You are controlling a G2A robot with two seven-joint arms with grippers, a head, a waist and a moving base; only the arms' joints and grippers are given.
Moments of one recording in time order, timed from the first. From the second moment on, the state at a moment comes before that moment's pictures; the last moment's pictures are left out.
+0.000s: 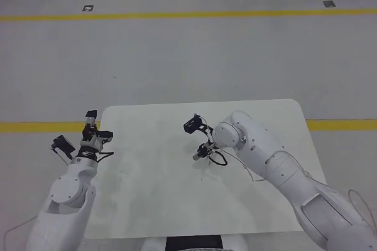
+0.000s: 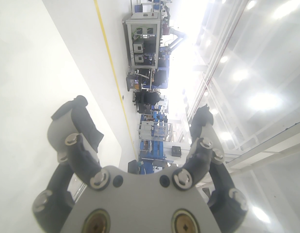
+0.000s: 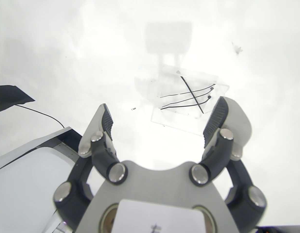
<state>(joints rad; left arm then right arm) 1.73 -1.15 -1.60 -1.80 -0.42 0.00 0.00 -0.77 -1.30 0.67 -1.26 -0.76 -0.10 1.31</state>
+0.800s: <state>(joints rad) 1.73 -1.15 -1.60 -1.80 -0.42 0.00 0.00 -0.78 -1.32 0.62 -1.26 -0.92 -0.07 1.29</state>
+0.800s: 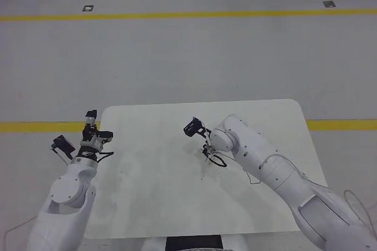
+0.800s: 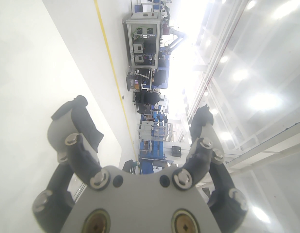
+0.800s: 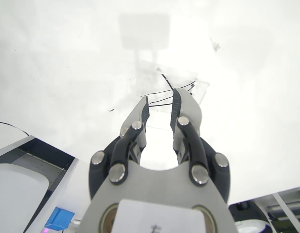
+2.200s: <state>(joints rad) 1.73 -1.15 -1.60 -1.80 -0.42 0.00 0.00 -0.77 -1.40 0.57 -1.06 -0.99 -0.07 1.21</state>
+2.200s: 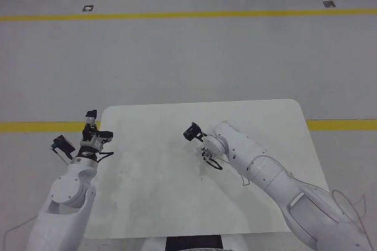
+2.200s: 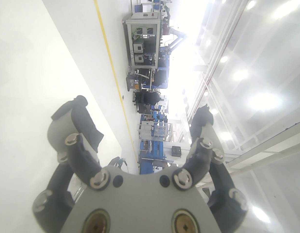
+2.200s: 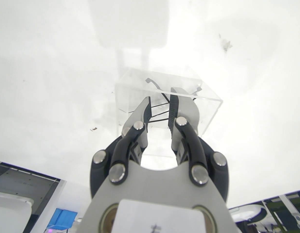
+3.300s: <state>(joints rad) 1.73 -1.15 -1.60 -1.80 -0.42 0.00 0.00 -0.81 -1.40 0.65 -1.14 -1.05 -0.06 1.25</state>
